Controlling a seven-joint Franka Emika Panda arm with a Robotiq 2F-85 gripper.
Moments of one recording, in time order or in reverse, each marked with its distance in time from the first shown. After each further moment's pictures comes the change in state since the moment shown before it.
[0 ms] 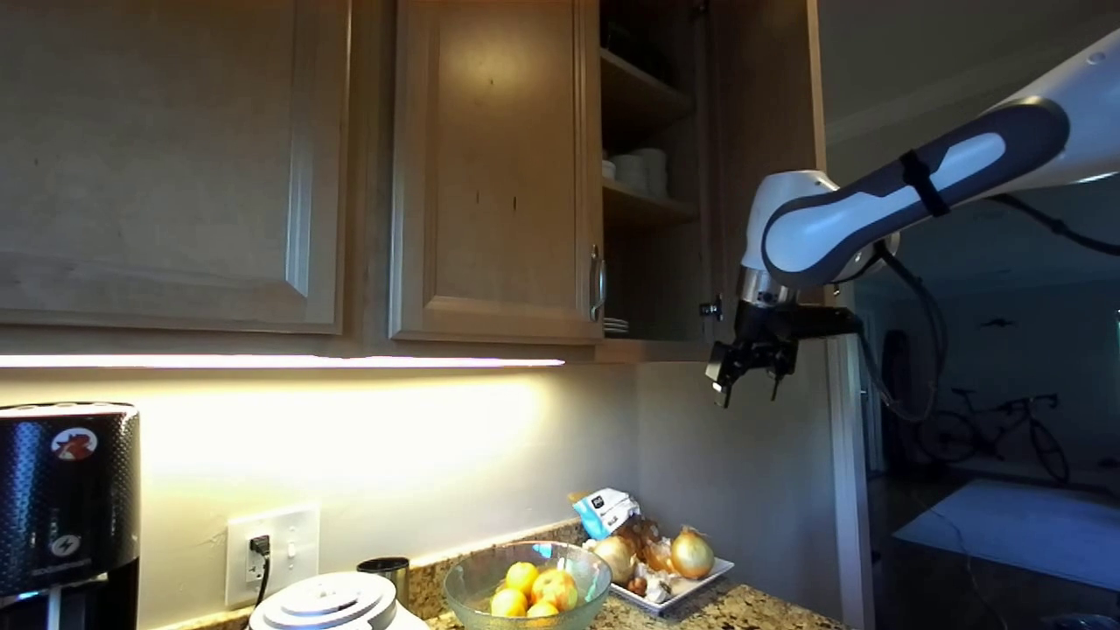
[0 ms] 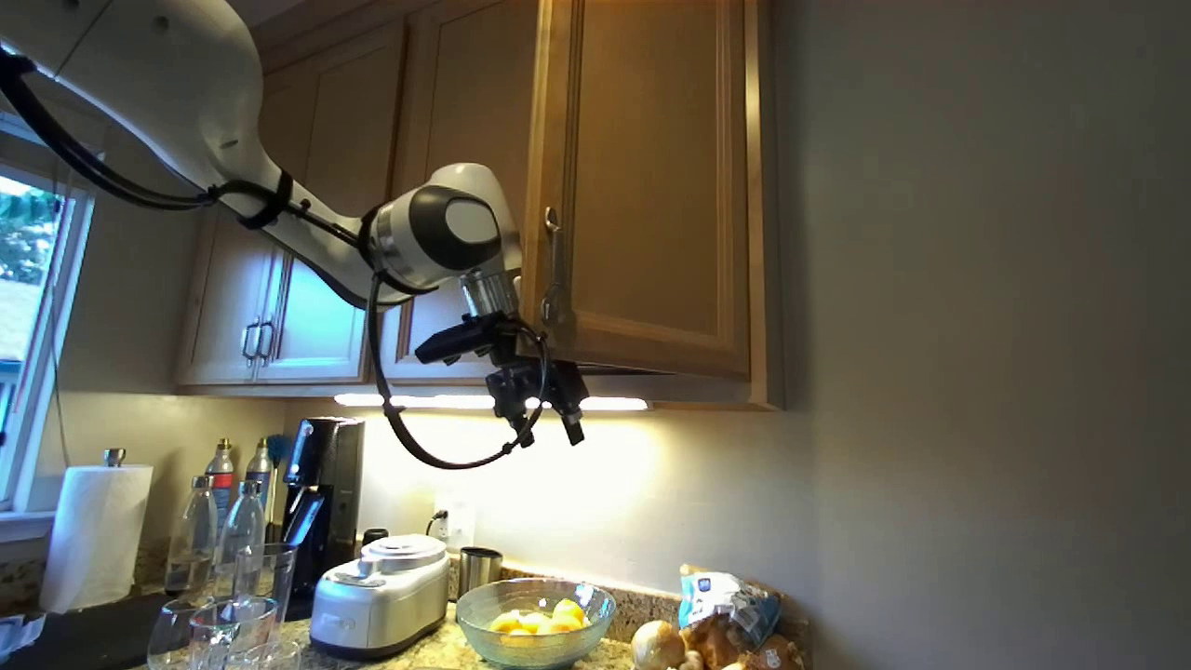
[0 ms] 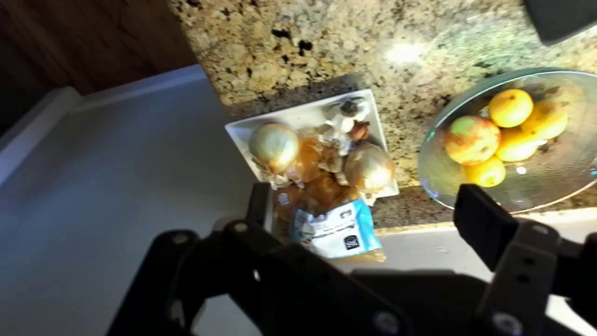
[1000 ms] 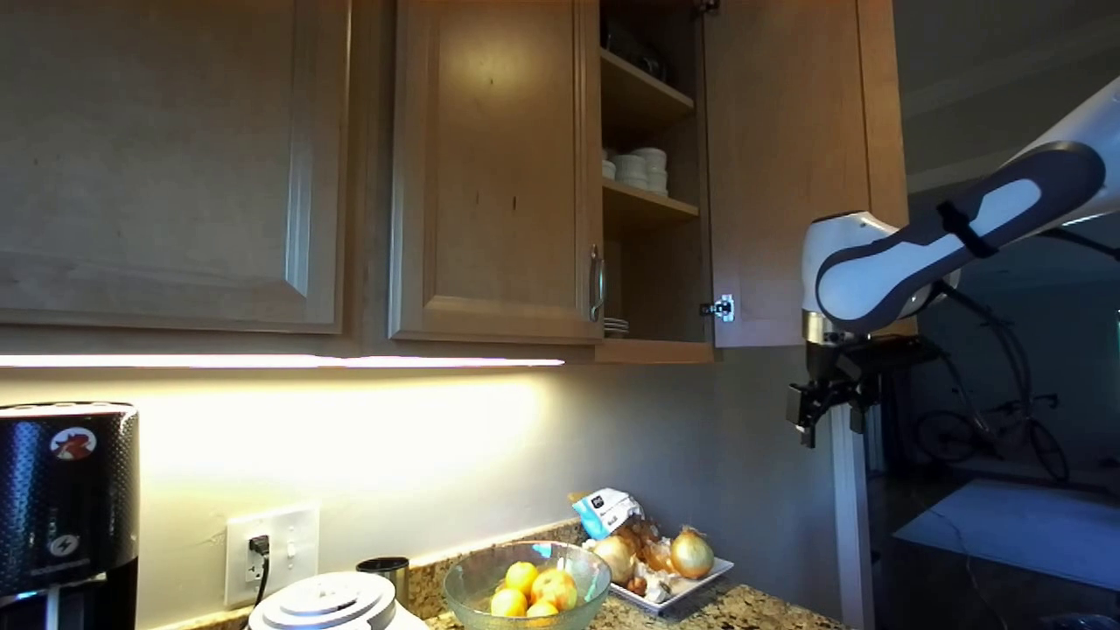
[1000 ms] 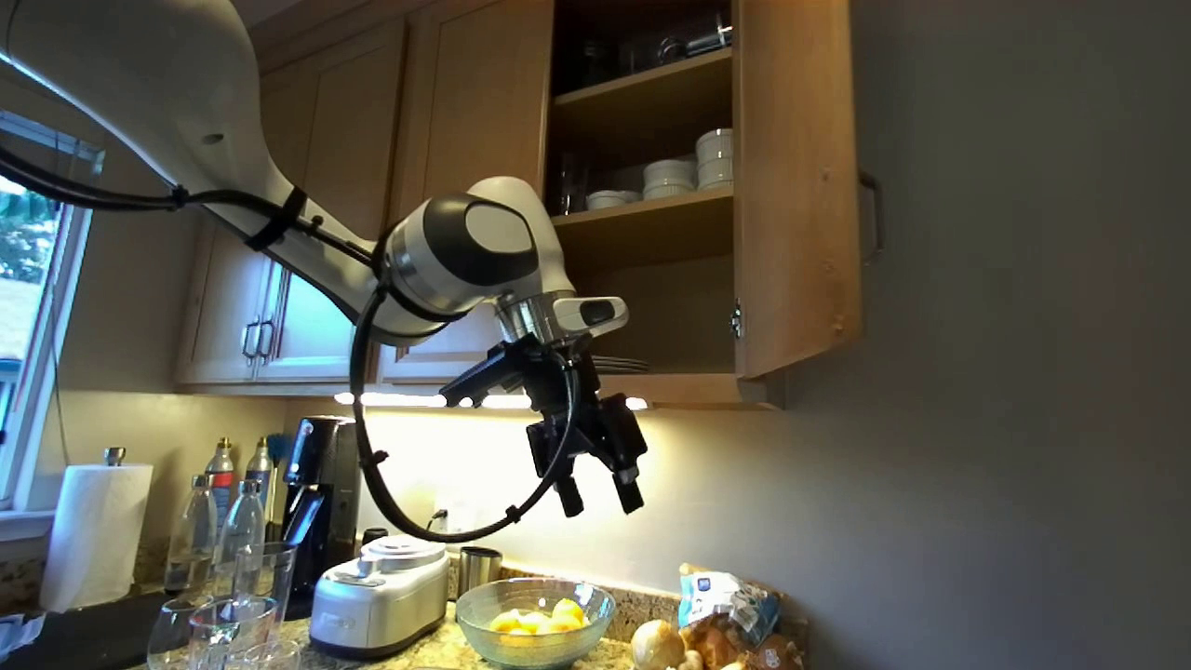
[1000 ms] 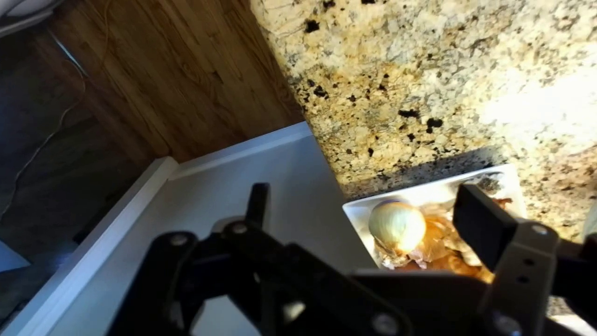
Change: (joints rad) arm -0.143 -0.045 -0.058 -0.145 -0.117 -0.025 -0.009
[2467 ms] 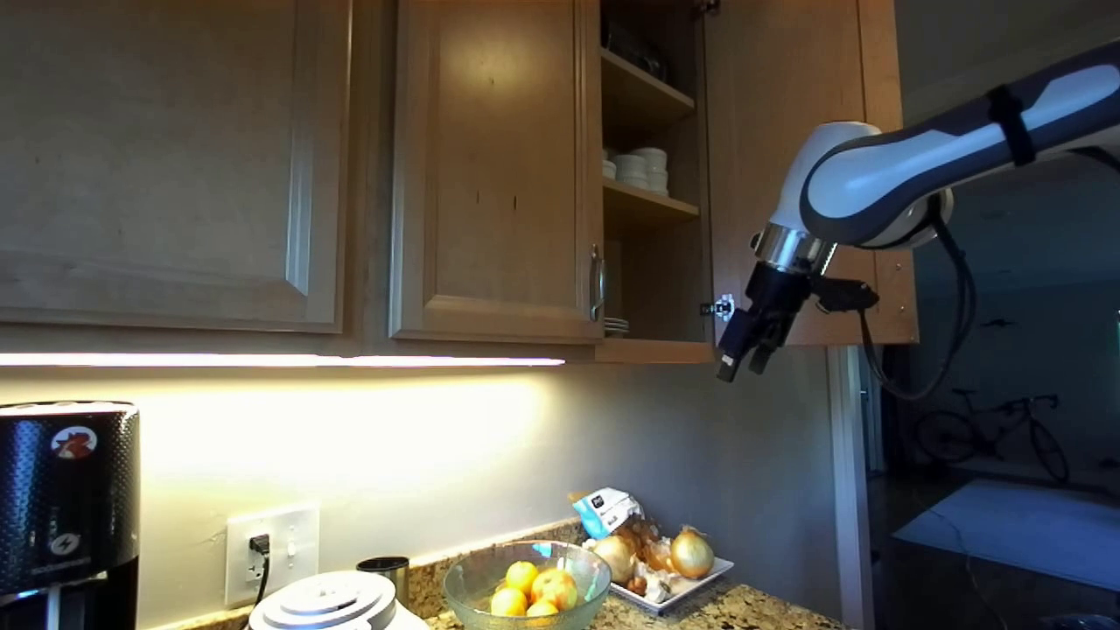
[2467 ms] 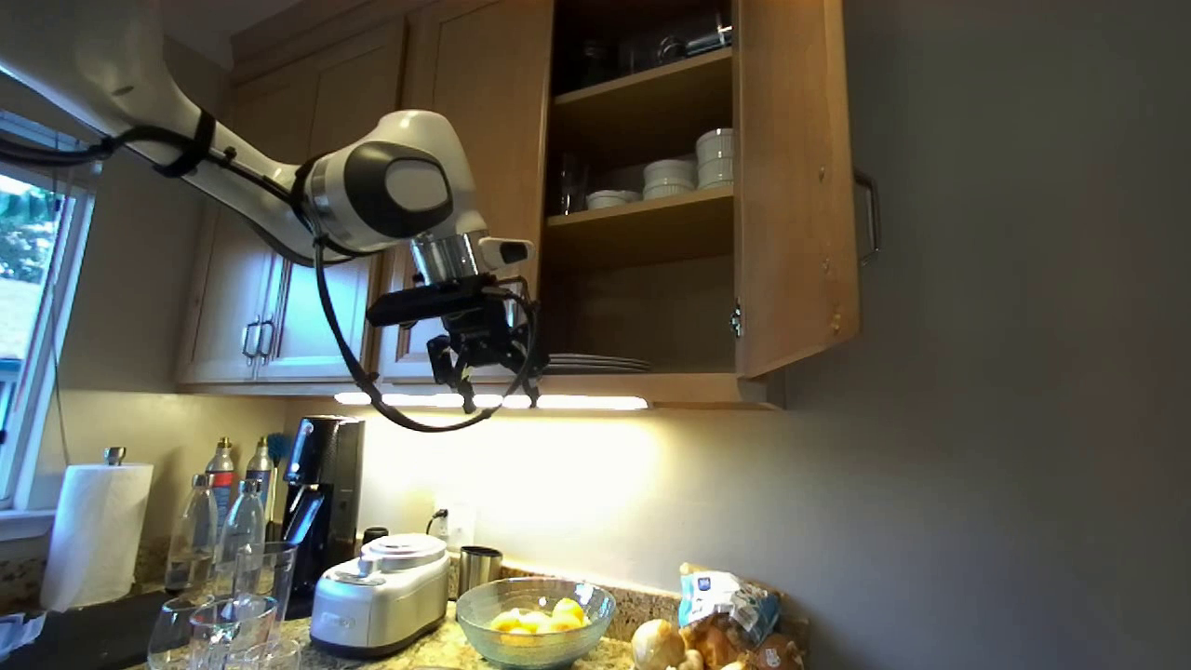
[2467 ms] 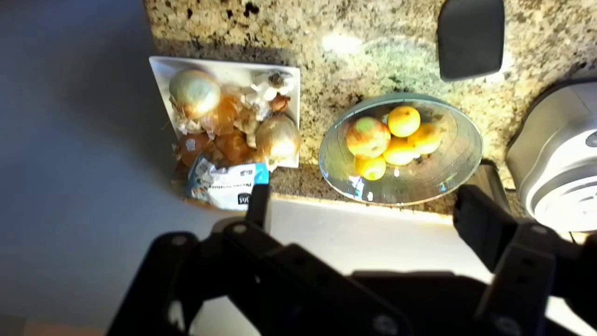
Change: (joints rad) arm 0.243 -0.141 0.027 0.051 0.251 0.055 -0.372
